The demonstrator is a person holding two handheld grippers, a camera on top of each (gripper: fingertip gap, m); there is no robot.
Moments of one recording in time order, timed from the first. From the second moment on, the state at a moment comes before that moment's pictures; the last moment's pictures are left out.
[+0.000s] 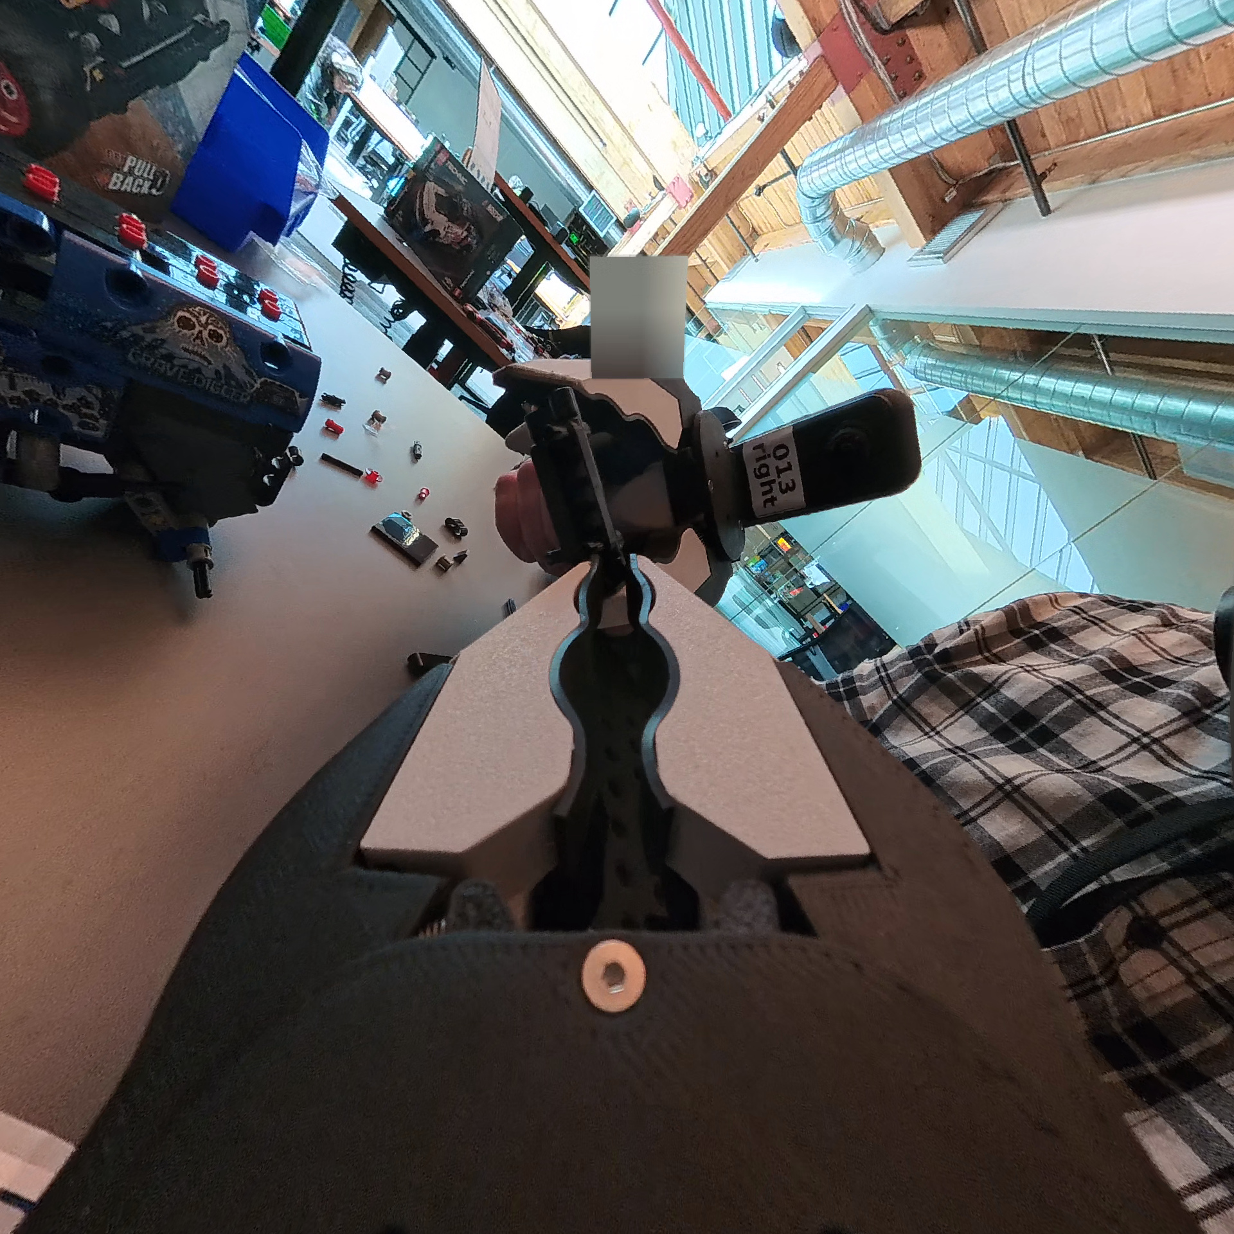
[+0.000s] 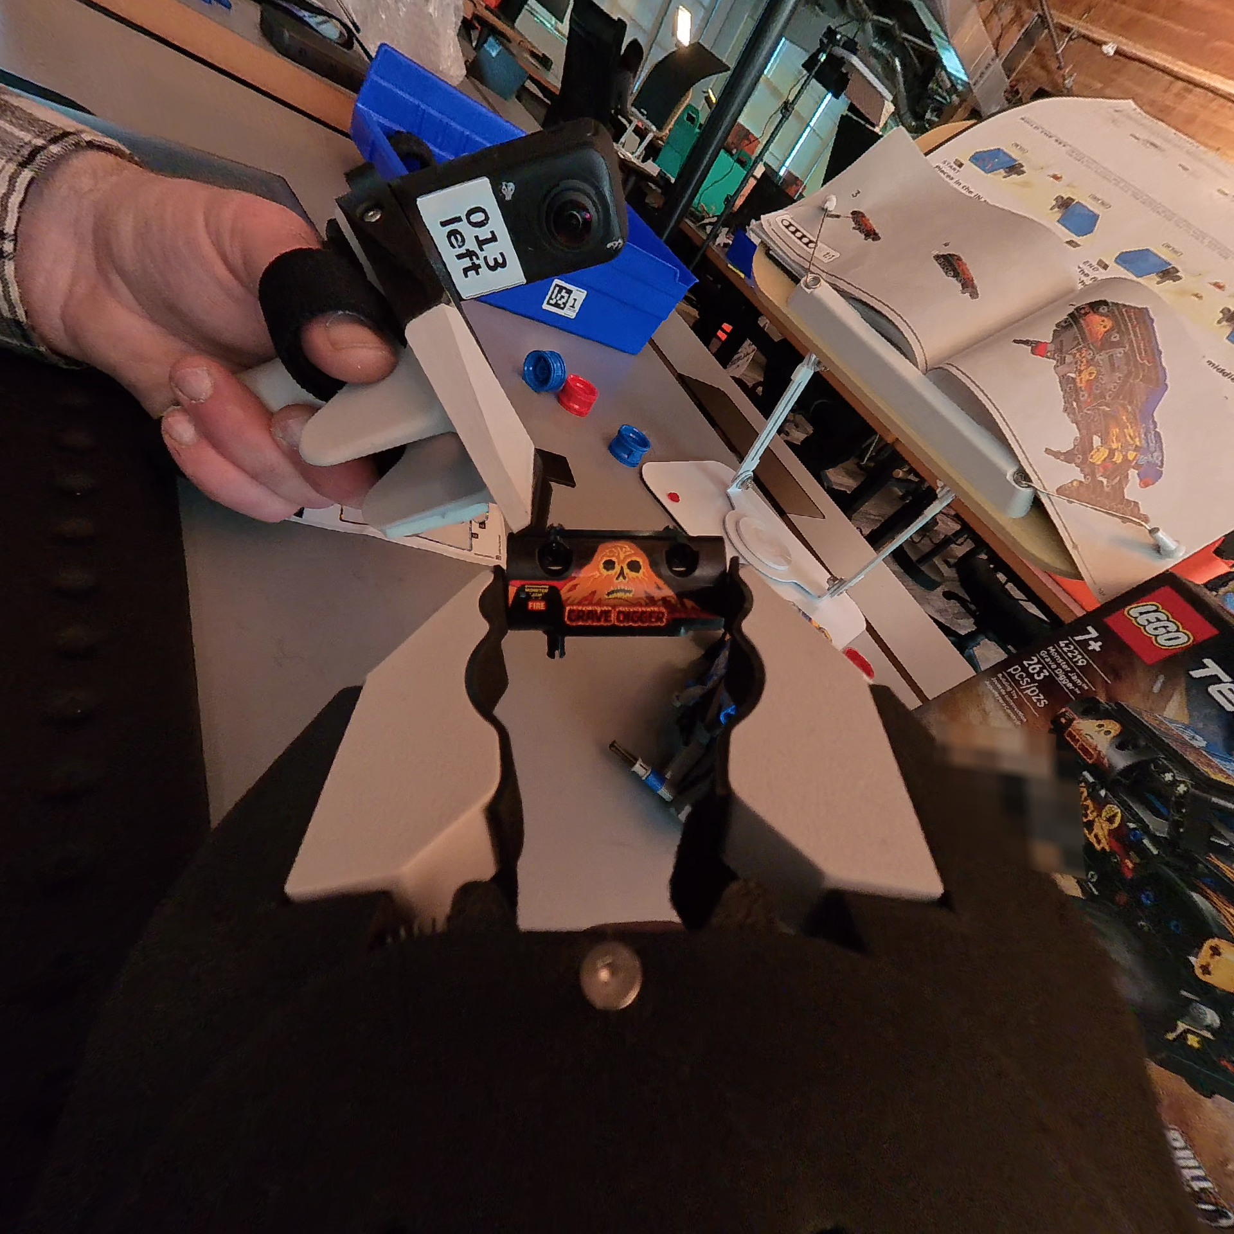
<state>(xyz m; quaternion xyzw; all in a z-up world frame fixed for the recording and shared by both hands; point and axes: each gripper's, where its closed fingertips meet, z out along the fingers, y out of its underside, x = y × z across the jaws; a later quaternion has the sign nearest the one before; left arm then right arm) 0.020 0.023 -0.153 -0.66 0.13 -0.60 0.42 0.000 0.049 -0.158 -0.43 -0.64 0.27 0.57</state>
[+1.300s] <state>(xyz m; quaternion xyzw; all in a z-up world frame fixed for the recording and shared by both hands) 0.016 0.026 -0.149 -0.65 0.12 -0.61 0.44 0.002 0.053 -0.161 -0.44 -0.64 0.30 0.56</state>
